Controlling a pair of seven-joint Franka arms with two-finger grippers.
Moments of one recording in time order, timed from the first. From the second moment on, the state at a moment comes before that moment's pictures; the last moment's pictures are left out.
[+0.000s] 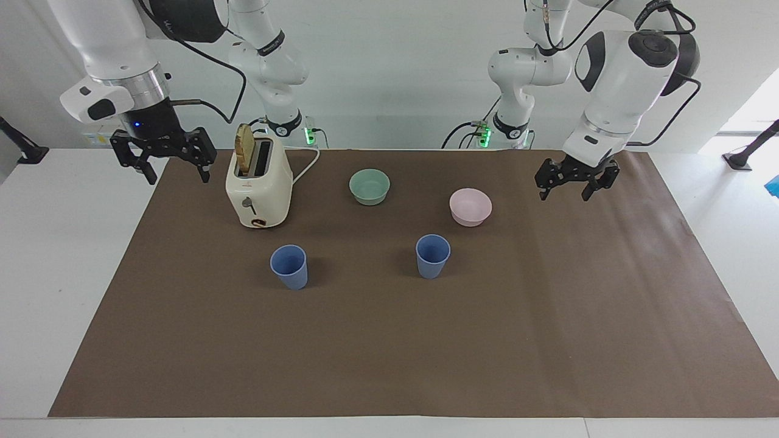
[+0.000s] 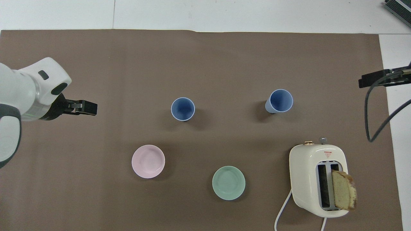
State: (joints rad) left arm -0.09 -0.06 -0.08 -1.84 -0.01 1.82 -0.06; right arm -0.28 0.07 0.27 -1.46 -0.02 1.67 -0.08
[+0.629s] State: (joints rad) left arm -0.04 -0.12 -0.06 -1.67 -0.01 1.59 0.02; right arm -0.22 0.21 0.28 -1.65 0.05 1.98 -0.08
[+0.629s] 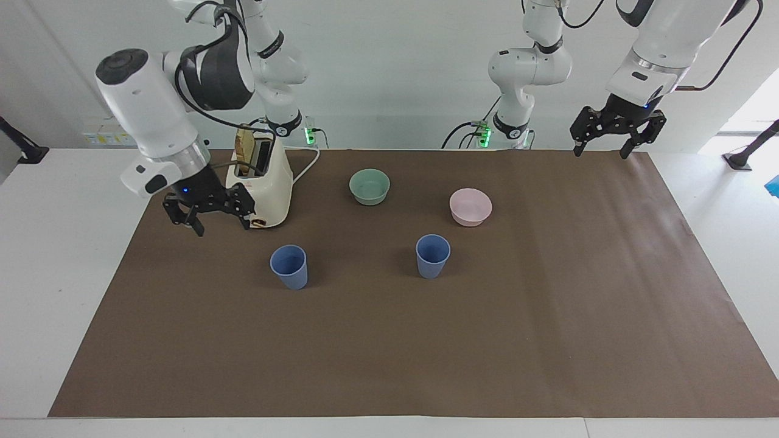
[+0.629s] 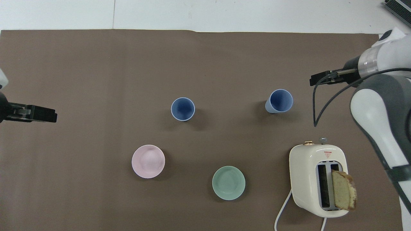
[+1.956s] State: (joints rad) left arm 0.00 -0.12 -0.06 -1.63 -0.04 1.54 0.08; right arm -0.16 0.35 0.27 -1.82 0.05 2.17 -0.09
